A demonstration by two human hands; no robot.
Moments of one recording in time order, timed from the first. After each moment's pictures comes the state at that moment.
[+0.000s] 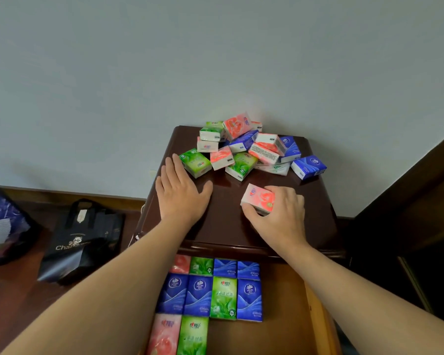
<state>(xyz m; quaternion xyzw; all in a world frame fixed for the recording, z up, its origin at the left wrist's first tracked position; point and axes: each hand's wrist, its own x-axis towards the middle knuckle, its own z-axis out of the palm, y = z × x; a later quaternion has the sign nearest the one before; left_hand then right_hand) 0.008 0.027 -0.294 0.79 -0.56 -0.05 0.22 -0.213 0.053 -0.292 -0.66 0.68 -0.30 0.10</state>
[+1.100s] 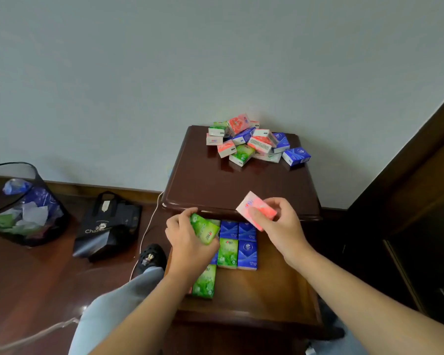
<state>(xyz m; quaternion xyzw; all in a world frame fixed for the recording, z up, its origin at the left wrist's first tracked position) -0.014 0.233 -0.300 0.71 -0.52 -0.21 0.43 -0.229 0.172 -0.264 -0.52 0.58 -0.43 0.46</state>
